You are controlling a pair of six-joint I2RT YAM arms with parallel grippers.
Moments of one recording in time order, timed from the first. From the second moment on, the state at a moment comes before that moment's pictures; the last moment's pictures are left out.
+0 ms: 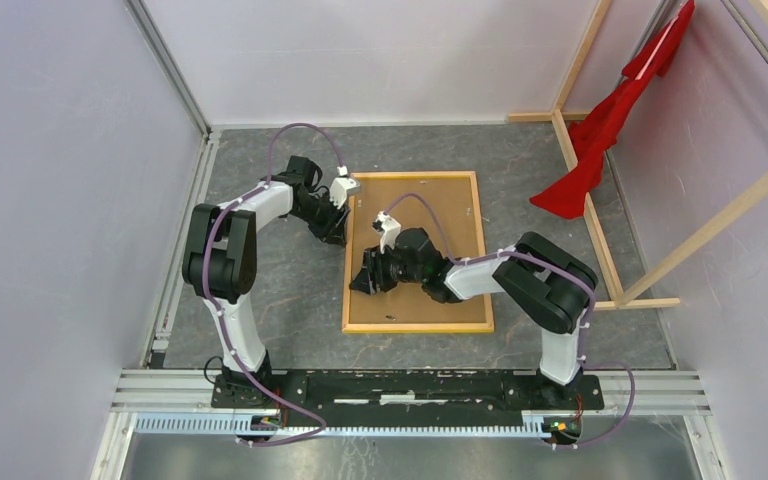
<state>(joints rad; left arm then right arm) -0.20 1.94 1.29 -0.60 0.61 0.61 0.88 1.89 0.84 0.58 -0.31 0.56</state>
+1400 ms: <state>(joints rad) -0.17 1.94 1.31 -0.61 0.64 0.57 0.83 1.94 0.90 0.61 -0.37 0.59</state>
